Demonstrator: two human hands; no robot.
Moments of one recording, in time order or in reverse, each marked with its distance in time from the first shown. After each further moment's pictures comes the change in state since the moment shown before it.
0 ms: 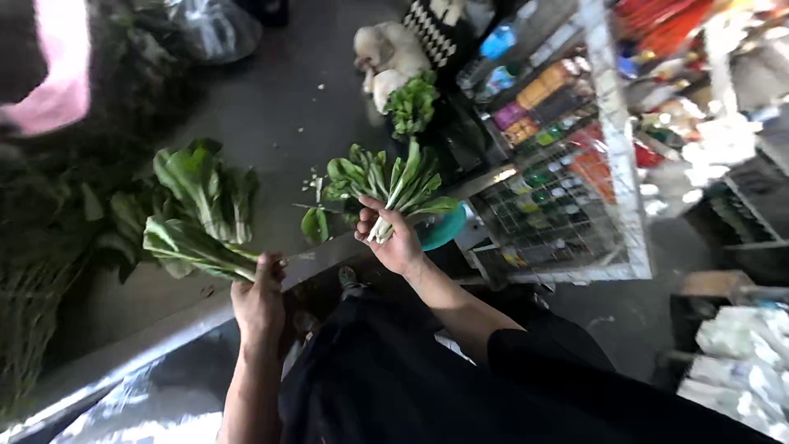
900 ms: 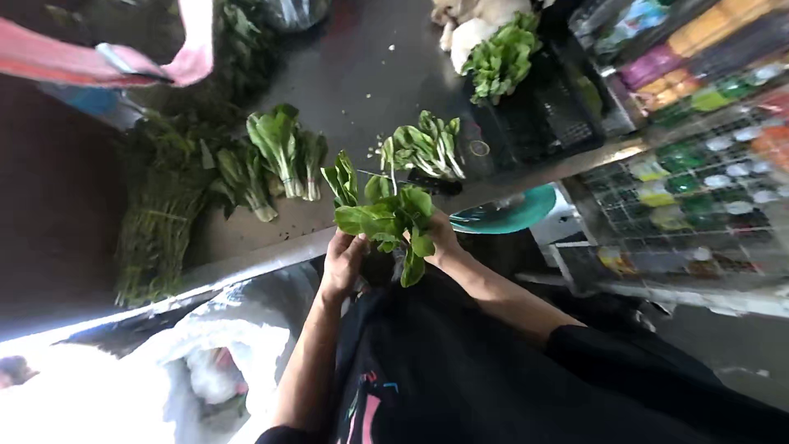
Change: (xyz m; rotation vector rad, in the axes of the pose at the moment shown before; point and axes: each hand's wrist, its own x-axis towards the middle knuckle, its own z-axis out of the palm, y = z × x) left_hand -0.012 -0.026 -0.023 0.161 -0.425 -0.001; right_hand -0.023 0.040 0.020 -1.122 -0.155 -0.496
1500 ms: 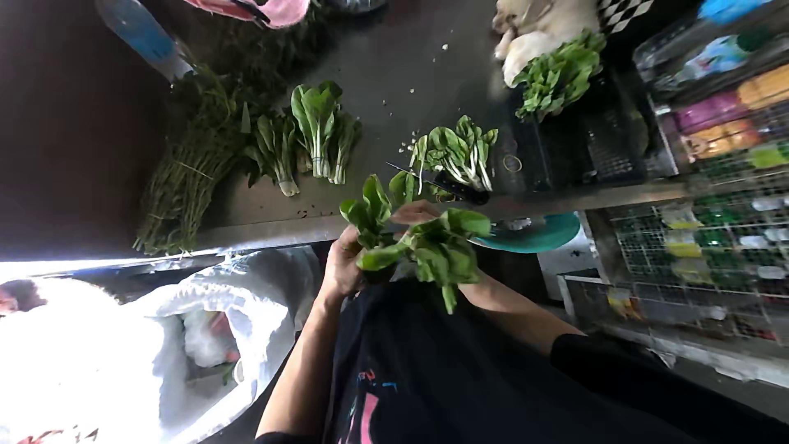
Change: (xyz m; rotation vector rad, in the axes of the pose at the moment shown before) left_hand -0.043 0.019 -0.014 0.262 0.103 0.151; right_hand -0.003 -0.003 0.022 0.757 -0.264 0.101
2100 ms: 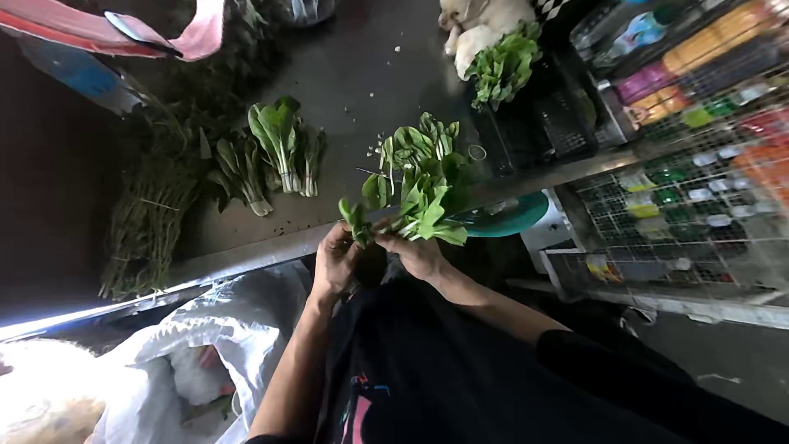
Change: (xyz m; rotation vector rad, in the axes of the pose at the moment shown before) left_hand 0.031 -0.008 0.017 0.019 -0.132 0.129; right_hand -0.007 0.001 0.010 0.049 0.223 0.101
